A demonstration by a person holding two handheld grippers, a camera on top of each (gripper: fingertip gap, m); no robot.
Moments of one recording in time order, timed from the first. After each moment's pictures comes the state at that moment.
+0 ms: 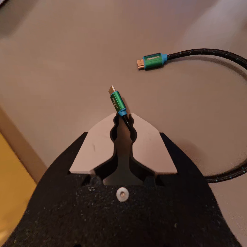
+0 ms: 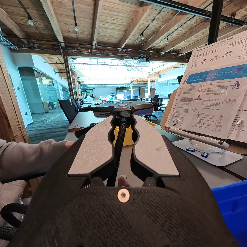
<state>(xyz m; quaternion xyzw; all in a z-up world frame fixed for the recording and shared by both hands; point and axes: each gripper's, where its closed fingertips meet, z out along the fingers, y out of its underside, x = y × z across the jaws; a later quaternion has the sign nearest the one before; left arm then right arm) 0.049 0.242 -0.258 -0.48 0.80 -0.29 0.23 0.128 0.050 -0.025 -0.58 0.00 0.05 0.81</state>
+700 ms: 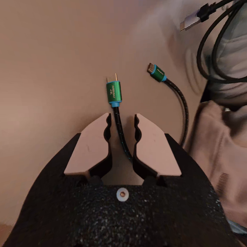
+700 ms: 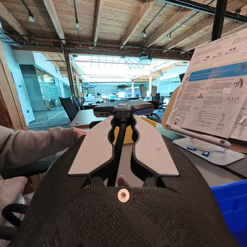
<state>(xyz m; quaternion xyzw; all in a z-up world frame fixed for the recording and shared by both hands) 0.021 0.203 -0.249 -0.51 0.78 -0.36 -0.09 0.128 0.051 -0.030 -0.59 -0.01 0.05 0.81</state>
